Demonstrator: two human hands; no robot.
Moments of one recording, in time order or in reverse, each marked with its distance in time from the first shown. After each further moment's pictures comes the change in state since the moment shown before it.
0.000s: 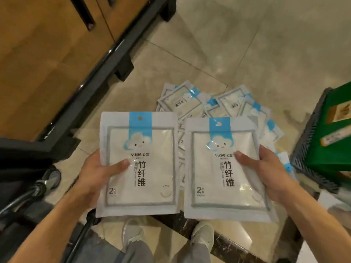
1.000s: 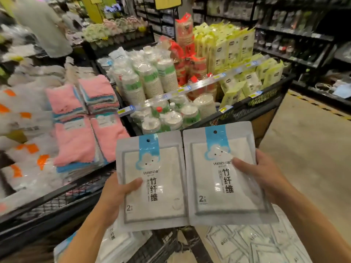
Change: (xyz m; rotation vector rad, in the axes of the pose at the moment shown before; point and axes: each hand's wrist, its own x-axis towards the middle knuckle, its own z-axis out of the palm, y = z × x) left_hand -0.532 0.304 -0.196 -0.281 0.434 0.428; right_hand -0.455 -0.410 0.188 -0.137 -0.571 -0.479
